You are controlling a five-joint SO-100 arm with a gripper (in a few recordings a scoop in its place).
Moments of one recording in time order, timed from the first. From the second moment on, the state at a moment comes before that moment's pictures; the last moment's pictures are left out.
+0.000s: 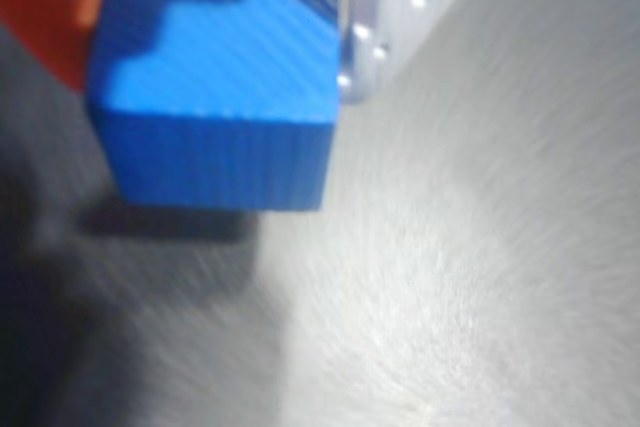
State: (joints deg) arm -9.5 96.9 101.0 75.1 117.9
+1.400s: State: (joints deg) arm 72.9 128.1 119.9 98.4 83.9
